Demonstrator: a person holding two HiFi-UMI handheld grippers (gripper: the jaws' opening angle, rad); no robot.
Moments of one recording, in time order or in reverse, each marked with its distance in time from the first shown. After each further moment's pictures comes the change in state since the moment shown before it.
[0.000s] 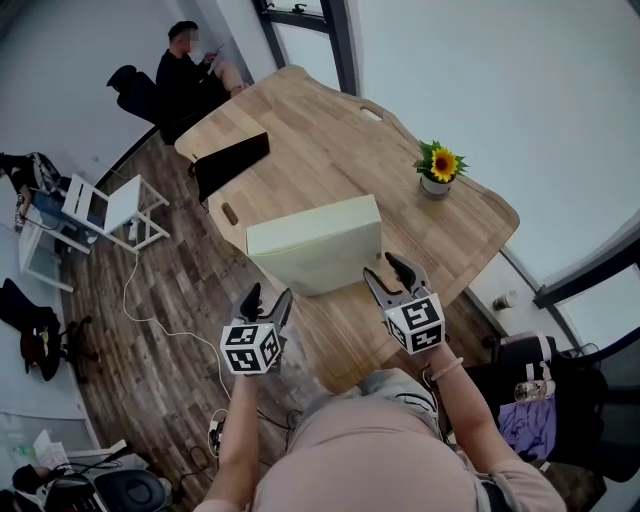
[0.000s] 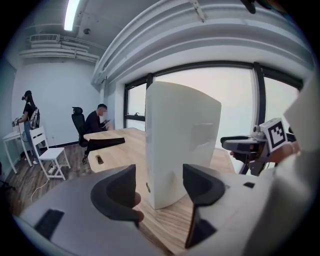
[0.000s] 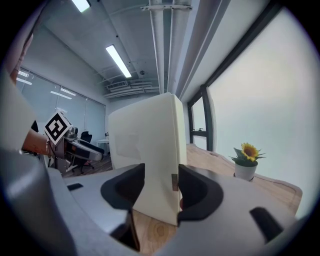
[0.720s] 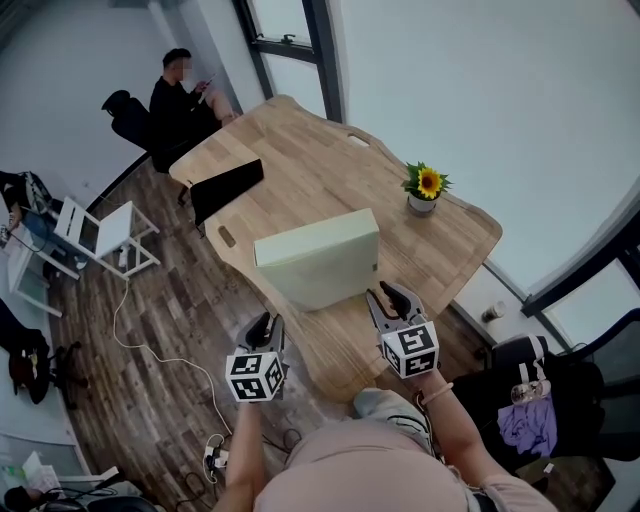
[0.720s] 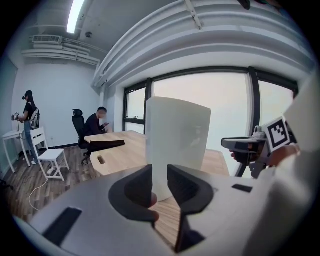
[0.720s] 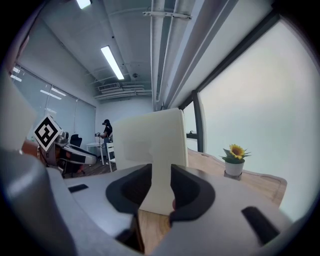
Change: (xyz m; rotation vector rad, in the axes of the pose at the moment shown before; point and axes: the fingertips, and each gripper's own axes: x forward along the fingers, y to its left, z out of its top) left arm -0.045 -0.004 -0.011 0.003 -0.043 -0.017; right arm -0.038 0.032 0.007 0.042 -0.033 -0.121
